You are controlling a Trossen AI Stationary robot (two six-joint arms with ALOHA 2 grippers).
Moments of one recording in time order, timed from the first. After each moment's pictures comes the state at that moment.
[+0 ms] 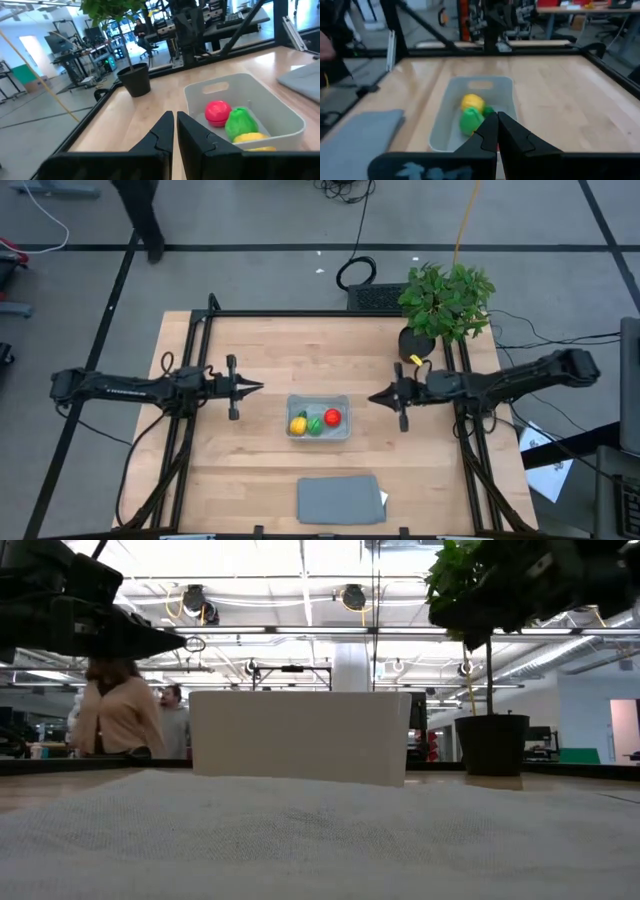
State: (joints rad) left arm 0.07 0.52 0.01 0.48 -0.01 0.30; right arm 0.09 0.93 0.34 0.37 0.06 0.06
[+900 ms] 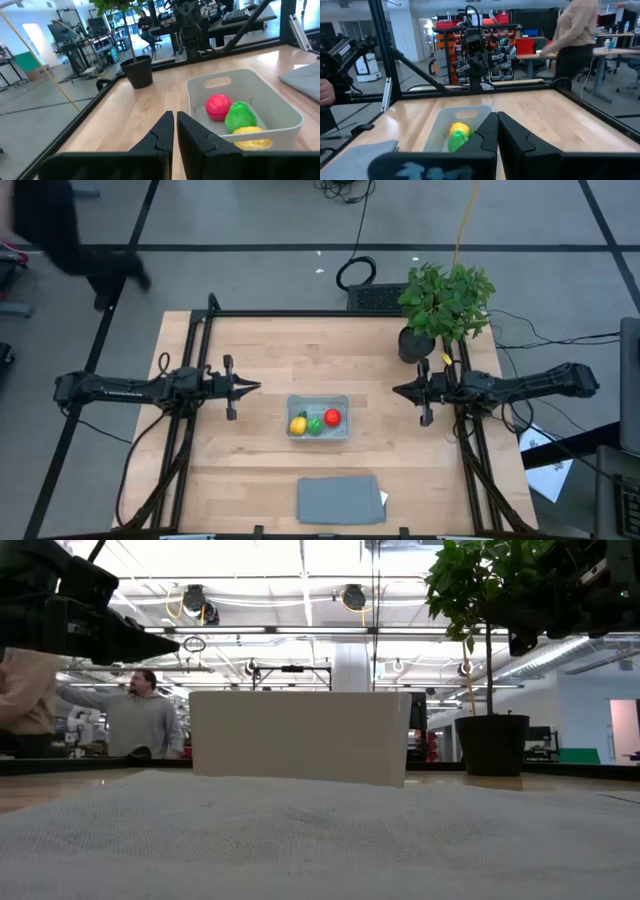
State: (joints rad) left arm 0.05 0.40 0.01 0.32 -0.05 0.25; right arm 0.10 0.40 0.06 0.38 0.16 0.07
